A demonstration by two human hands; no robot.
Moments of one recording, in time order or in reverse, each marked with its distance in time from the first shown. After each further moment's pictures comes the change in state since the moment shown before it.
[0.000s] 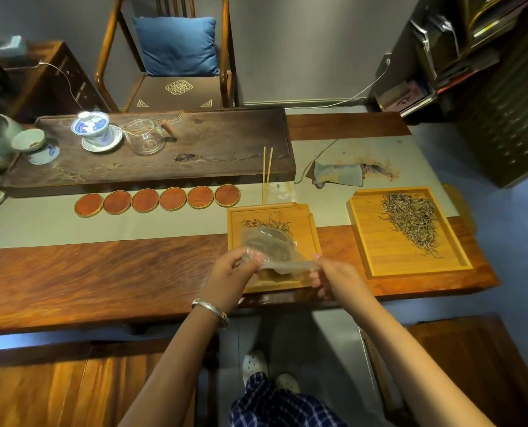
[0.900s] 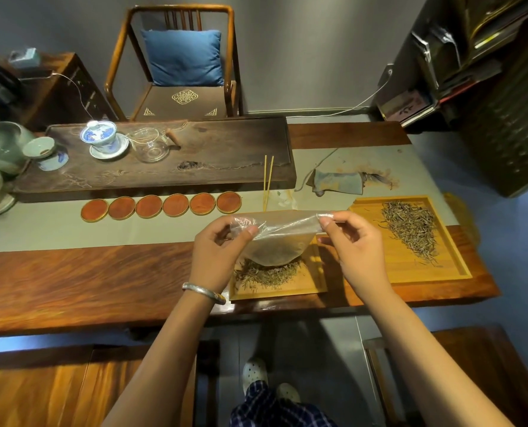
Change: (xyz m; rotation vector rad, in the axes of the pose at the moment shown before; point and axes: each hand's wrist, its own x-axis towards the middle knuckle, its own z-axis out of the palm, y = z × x) left_hand 0.013 0.046 -0.013 -0.114 0.275 0.192; right_hand -0.008 -0.062 -0.020 0.196 0.162 -0.632
